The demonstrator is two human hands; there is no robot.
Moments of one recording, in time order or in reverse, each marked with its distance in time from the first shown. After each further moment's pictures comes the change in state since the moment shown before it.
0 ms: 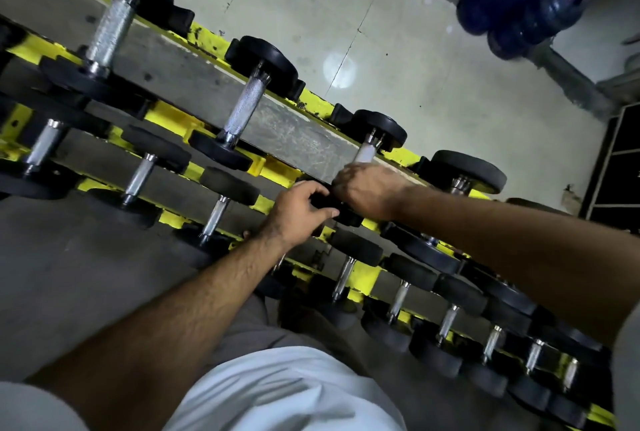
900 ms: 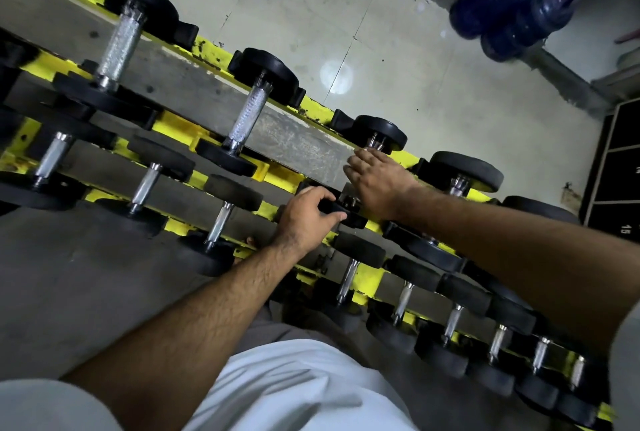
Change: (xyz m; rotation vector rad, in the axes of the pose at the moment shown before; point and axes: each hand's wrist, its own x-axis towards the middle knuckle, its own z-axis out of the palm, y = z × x) left_hand -0.007 0.010 0.005 0.117 0.052 0.017; right_hand -0.011 0.003 -0.002 0.021 -0.112 0.342
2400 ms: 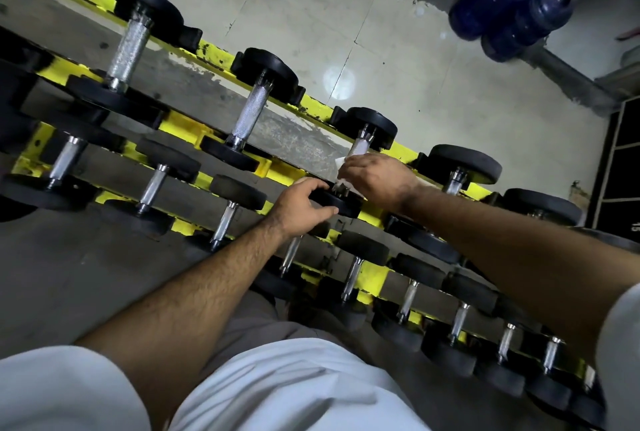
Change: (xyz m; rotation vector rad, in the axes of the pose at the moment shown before) left_hand 0.010 -0.019 -0.016 -0.022 -0.141 0.041; right_hand -0.001 0.004 0.022 0.319 0.433 -0.189
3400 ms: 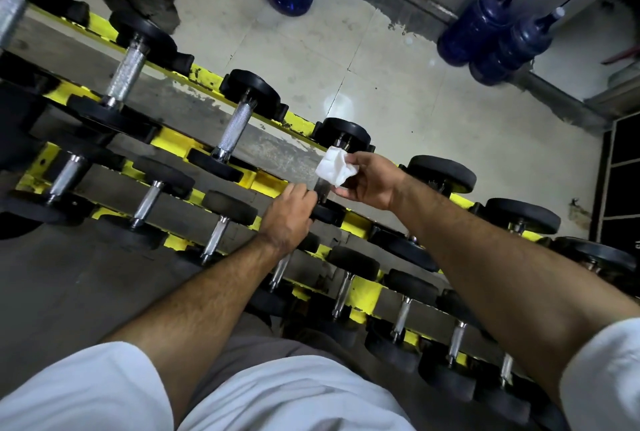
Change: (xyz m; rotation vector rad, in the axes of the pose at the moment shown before) left_hand -0.010 0.024 0.025 0.783 0.145 0.281; right_hand -0.002 0.002 -0.034 1.991 0.023 1.015
